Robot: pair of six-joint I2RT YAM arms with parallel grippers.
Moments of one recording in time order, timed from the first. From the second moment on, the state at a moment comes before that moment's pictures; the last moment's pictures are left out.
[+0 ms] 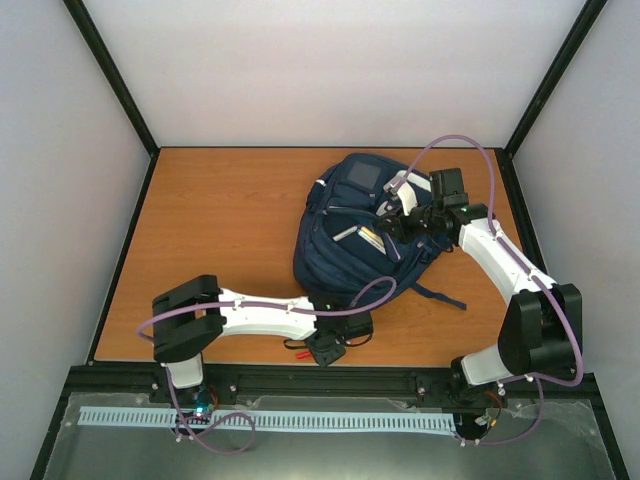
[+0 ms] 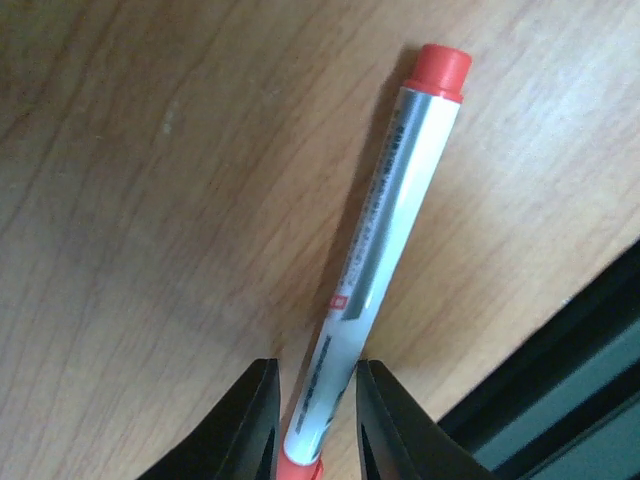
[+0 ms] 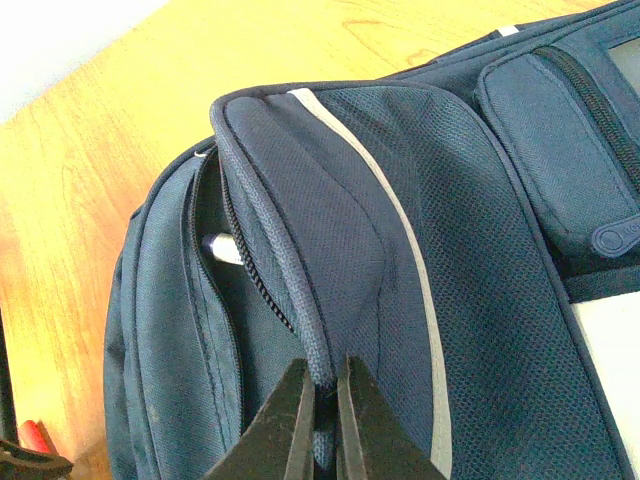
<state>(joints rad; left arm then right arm) -1.32 1.76 1.10 -0.86 -0.11 -0.34 0.20 1.45 1.10 -0.51 -0.75 -0.33</state>
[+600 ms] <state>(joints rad) -1.32 1.80 1.13 -0.88 -0.12 -0.30 0.20 1.45 1.11 -0.52 -0.76 -0.33</state>
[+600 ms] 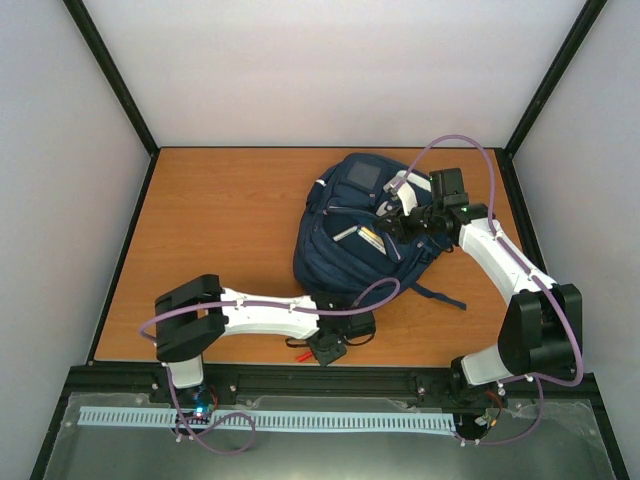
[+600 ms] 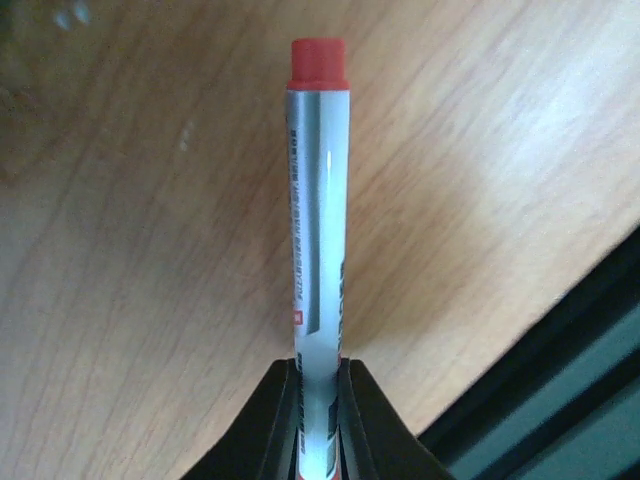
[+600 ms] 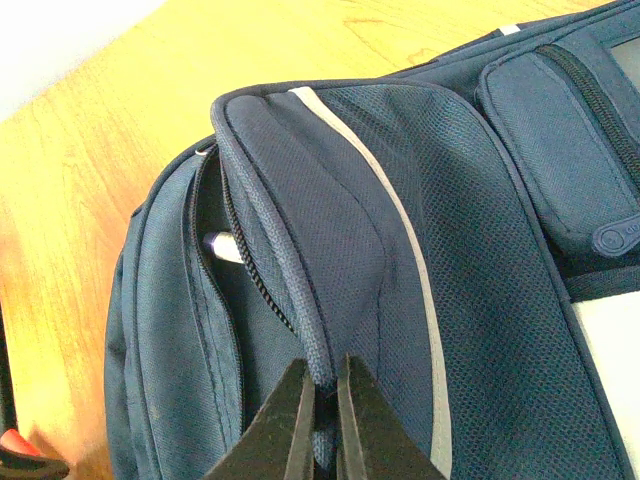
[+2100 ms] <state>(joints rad) -0.95 1.63 1.12 -0.18 -0.04 -1.11 0.19 1.45 1.11 -0.52 -0.76 -0.33</state>
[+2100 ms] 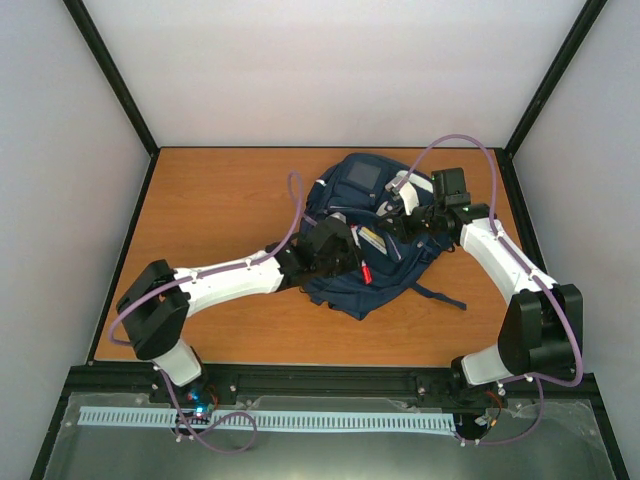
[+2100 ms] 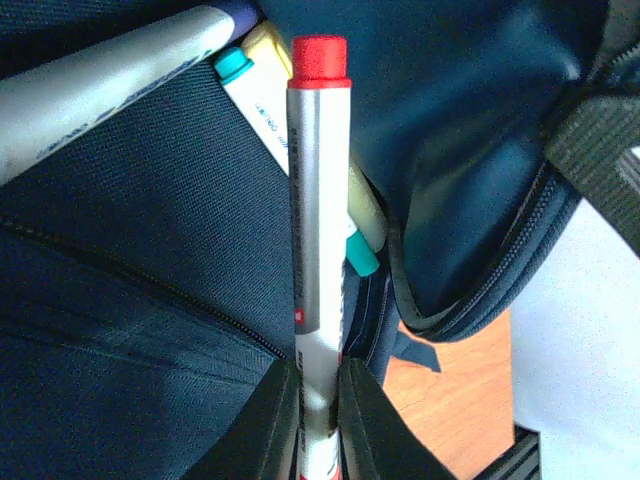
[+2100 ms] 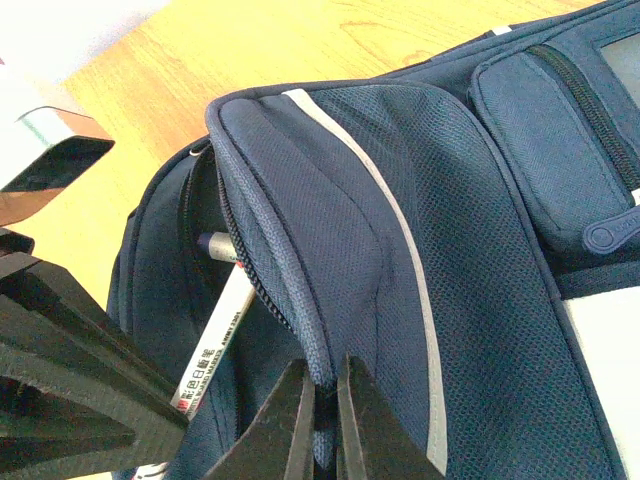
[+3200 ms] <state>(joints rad) -0.93 1.75 1.16 0.01 -0.26 -1.41 0.18 1.45 1.11 -0.52 -0.77 -0.33</state>
